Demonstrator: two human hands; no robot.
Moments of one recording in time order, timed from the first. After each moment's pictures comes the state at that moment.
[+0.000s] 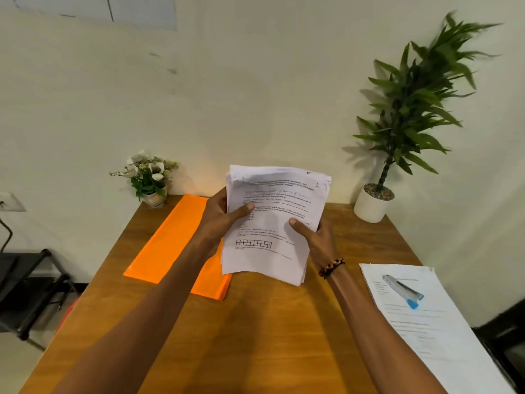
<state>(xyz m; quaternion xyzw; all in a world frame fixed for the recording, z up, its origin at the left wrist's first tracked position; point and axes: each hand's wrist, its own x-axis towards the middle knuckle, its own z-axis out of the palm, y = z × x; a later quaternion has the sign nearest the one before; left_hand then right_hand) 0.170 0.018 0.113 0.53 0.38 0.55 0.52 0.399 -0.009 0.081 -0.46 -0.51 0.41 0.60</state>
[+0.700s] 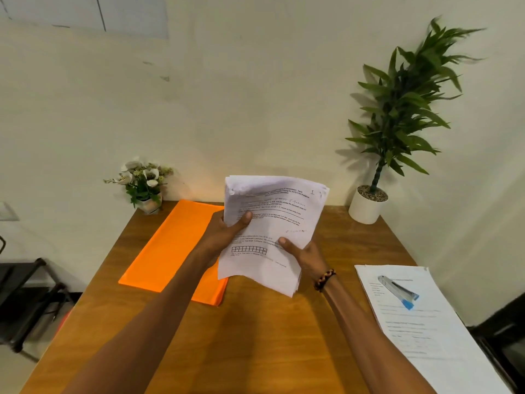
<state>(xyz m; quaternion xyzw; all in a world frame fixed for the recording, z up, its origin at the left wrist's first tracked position) 0.179 0.021 0.091 0.55 0.41 0.48 0.55 0.401 -0.015 0.053 -0.46 -0.52 0.47 0.54</state>
